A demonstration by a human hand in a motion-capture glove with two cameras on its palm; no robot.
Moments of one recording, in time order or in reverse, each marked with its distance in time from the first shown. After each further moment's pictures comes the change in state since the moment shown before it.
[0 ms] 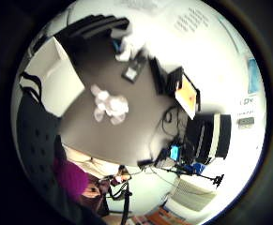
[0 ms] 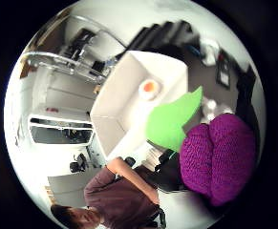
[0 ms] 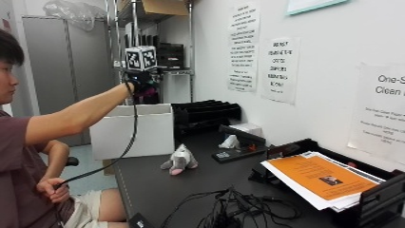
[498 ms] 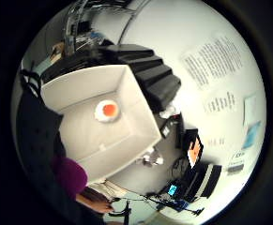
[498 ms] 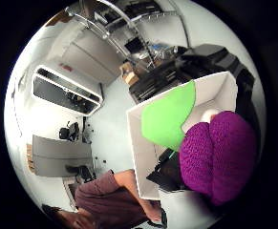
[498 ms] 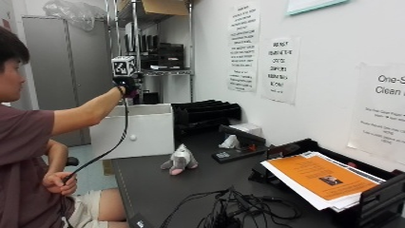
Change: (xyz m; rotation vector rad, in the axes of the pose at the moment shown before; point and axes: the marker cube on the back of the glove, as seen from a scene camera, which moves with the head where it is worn) arm -0.208 -0.064 0.052 0.008 -0.027 -0.544
